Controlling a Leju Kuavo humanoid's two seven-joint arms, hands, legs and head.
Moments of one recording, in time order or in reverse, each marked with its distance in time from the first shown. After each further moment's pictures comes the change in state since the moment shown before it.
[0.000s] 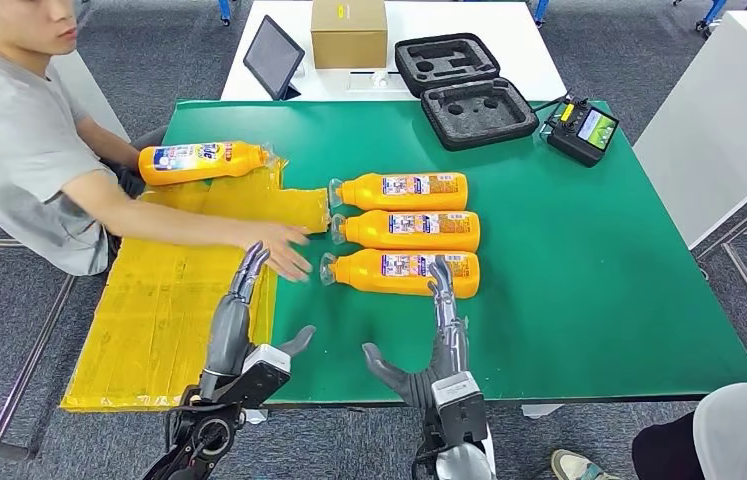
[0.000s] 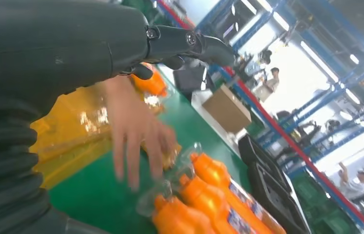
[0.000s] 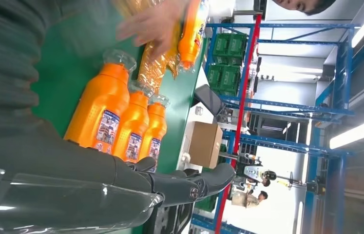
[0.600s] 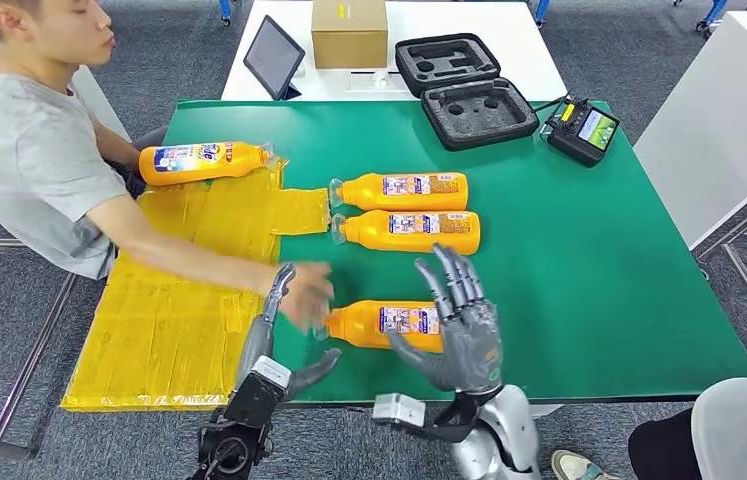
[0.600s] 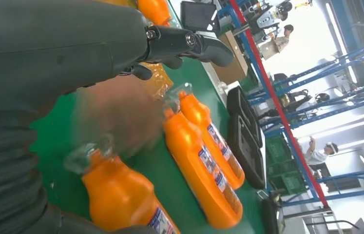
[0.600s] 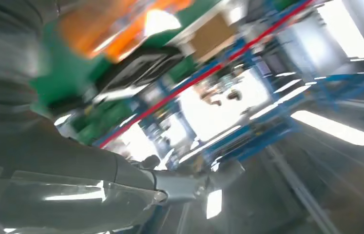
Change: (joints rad) left arm 0.053 -0.056 -0.082 0.008 0.295 -0.128 -0.075; right arm 0.025 0.125 -0.413 -0.052 0.992 -0.100 0.000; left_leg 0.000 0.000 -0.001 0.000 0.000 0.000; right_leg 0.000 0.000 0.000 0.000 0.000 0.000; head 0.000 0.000
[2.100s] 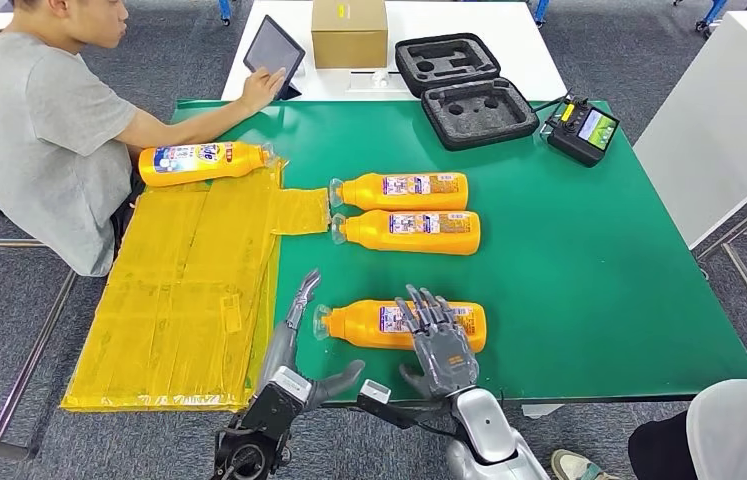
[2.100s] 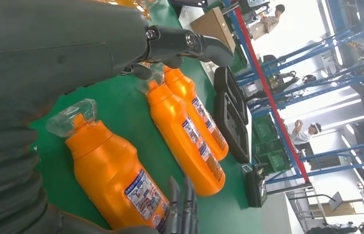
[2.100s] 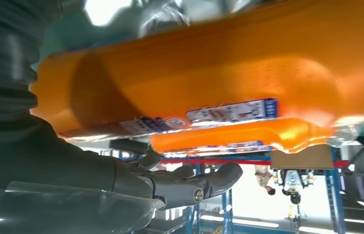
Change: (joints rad) left arm -0.015 -0.009 -0.100 0.010 0.043 -0.003 -0.008; right arm -0.154 -0.100 0.122 0.509 0.444 -0.003 0.512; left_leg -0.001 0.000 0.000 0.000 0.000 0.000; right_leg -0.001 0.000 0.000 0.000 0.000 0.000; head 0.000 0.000
